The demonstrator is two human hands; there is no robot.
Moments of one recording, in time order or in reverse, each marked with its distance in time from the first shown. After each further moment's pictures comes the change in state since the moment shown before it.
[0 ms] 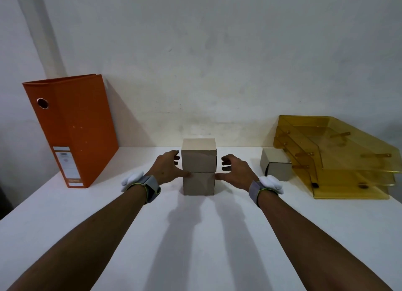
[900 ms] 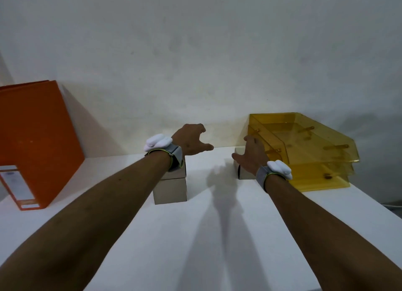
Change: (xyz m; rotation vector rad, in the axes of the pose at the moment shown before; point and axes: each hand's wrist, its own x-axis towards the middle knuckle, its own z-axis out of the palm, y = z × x) left_hand 0.054 0.159 0.026 0.314 -0.024 0.359; right_hand 0.011 0.051 -0.100 -0.284 0.455 0.171
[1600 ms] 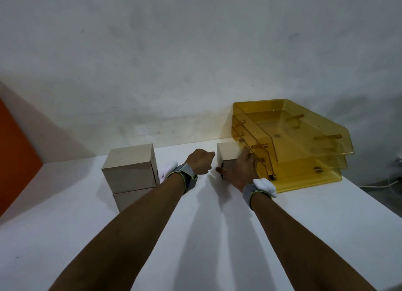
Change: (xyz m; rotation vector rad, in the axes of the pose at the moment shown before) left_hand 0.076 0.034 0.144 -0.694 -0.239 -0.364; right_hand 0.015 0.071 0.062 0.030 0.042 0.233
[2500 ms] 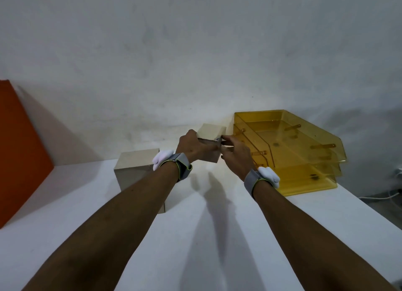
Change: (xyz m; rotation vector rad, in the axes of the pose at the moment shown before) left_hand -0.032 0.039 -0.047 0.129 0.327 0.193; right_hand -0.012 -0.057 -0.064 0.480 -0.063 -0.282
